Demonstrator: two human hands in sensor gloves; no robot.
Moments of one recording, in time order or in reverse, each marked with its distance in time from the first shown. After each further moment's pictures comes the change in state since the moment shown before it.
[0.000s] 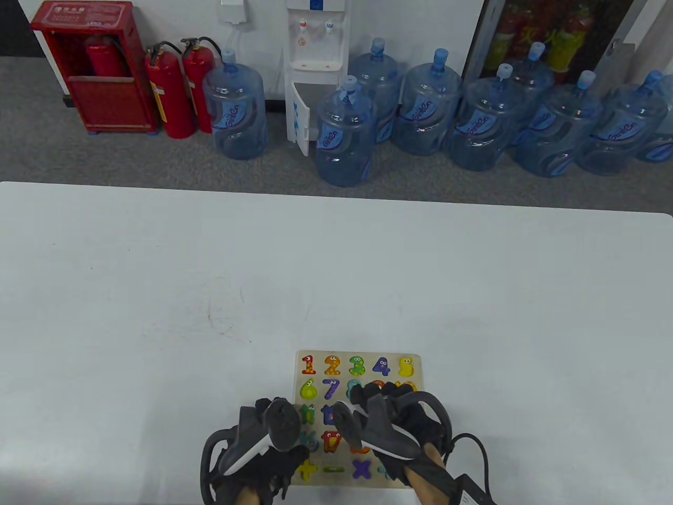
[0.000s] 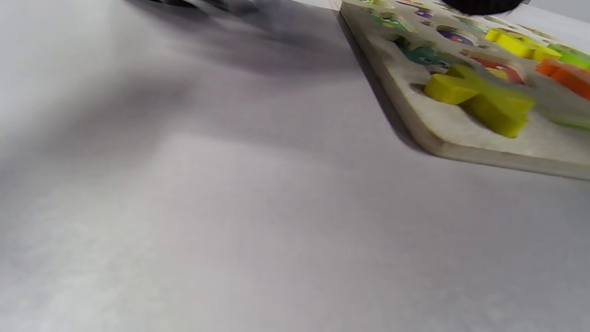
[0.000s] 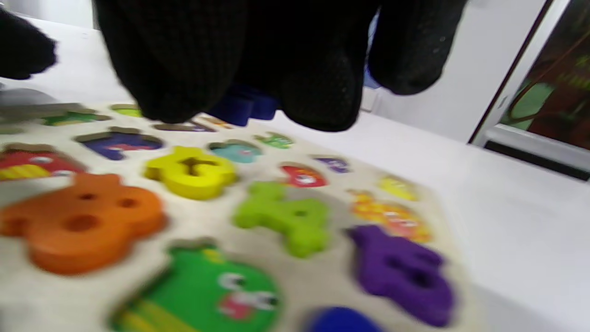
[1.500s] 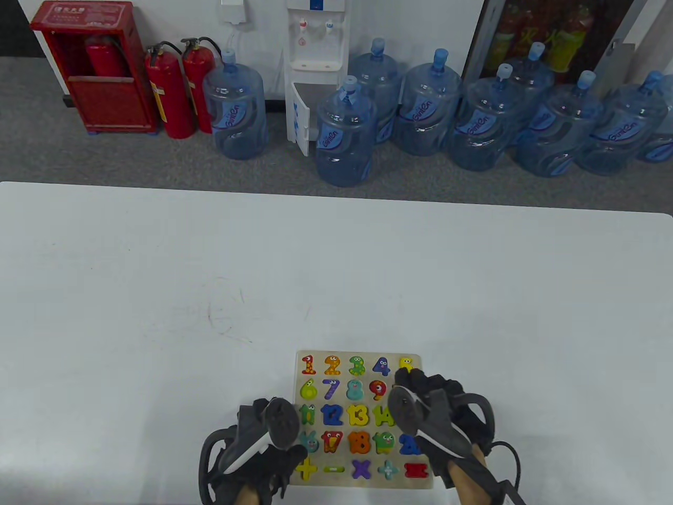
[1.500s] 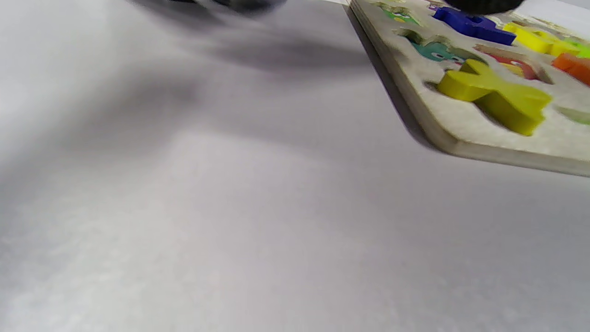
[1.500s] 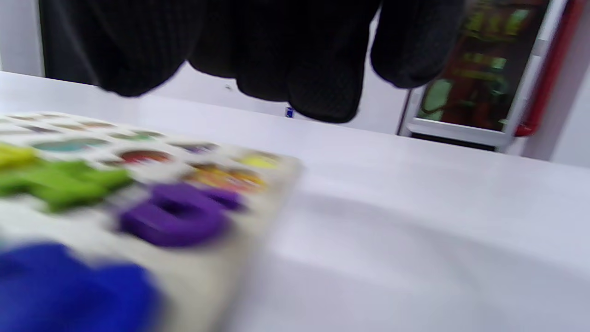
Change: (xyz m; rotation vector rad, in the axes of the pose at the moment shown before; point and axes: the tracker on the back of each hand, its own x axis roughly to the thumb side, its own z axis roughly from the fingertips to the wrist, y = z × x) left_hand -0.001 0.000 -0.001 -0.017 0.012 0.002; right_hand -0.100 -0.013 0.043 -0.078 0.251 -0.101
